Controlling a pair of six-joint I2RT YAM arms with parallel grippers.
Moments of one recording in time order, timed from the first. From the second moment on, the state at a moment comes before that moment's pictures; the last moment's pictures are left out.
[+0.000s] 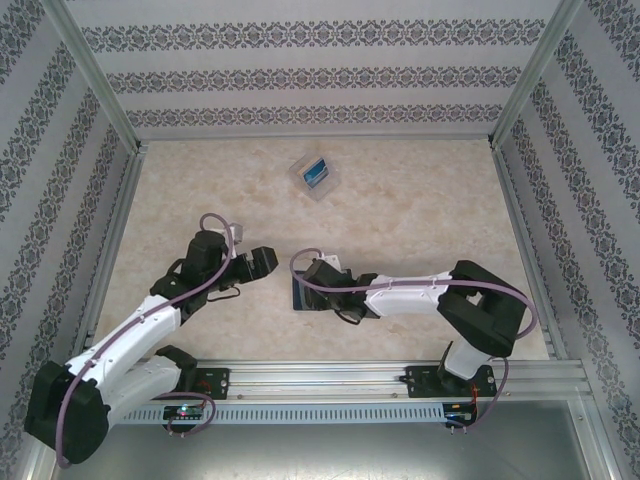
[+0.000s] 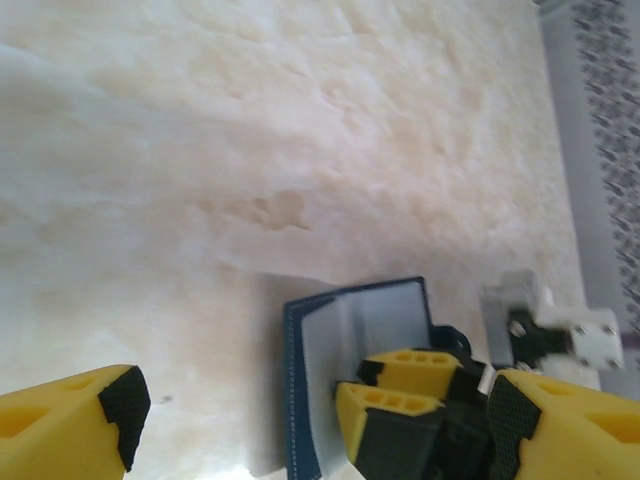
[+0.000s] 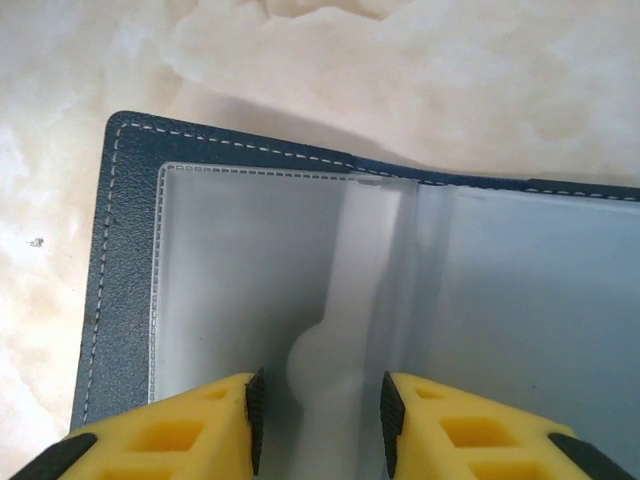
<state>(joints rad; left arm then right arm) -0.38 0.95 0.54 -0.24 0.28 -0.73 1.03 1.65 0.78 -0.13 0.19 0.81</state>
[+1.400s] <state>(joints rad) -0.17 1.72 0.82 0.17 0.21 -0.59 0.58 2.23 1.84 -0.46 0.29 0.84</state>
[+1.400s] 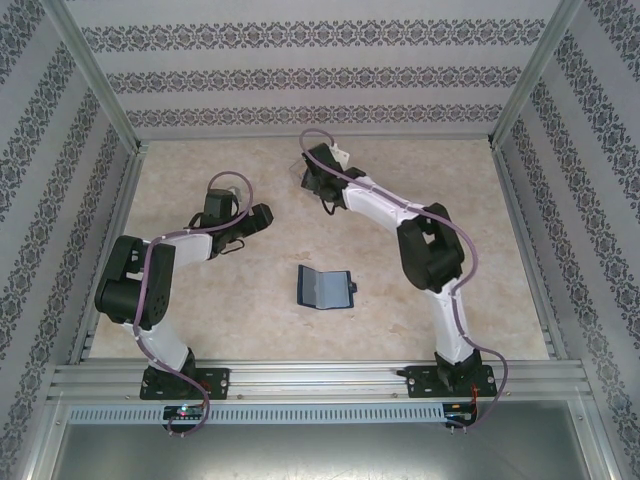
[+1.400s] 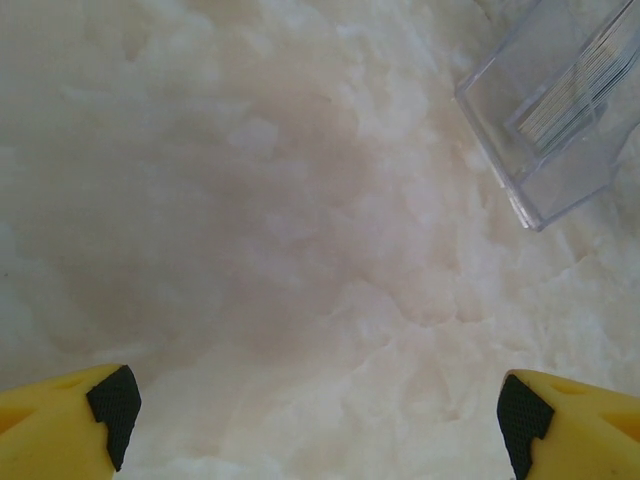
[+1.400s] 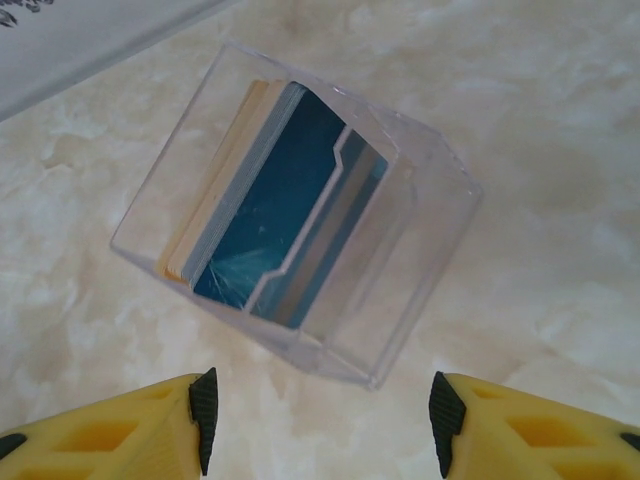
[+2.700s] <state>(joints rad) -0.17 1.71 0.74 0.36 0.20 -0.61 0.49 2.33 1.92 -0.66 0.22 0.79</state>
